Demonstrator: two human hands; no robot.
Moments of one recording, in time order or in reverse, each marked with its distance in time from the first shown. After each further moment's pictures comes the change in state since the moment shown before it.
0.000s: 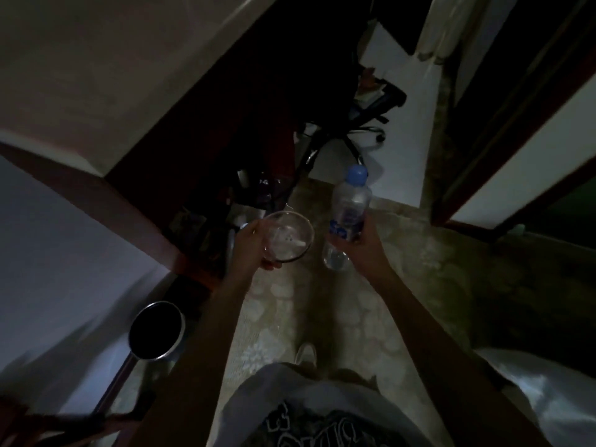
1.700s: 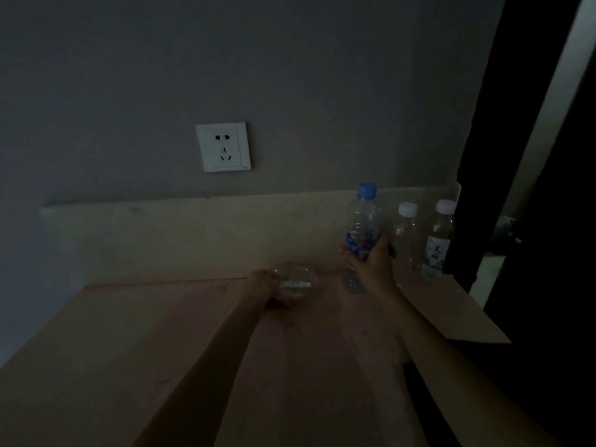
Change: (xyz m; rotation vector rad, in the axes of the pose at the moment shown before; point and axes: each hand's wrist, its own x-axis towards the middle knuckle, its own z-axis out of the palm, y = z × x) left_hand 0.506 0.421 -0.186 -0.147 0.935 -0.021; right_hand 0.714 -0.414 0.435 0.096 -0.811 -0.658
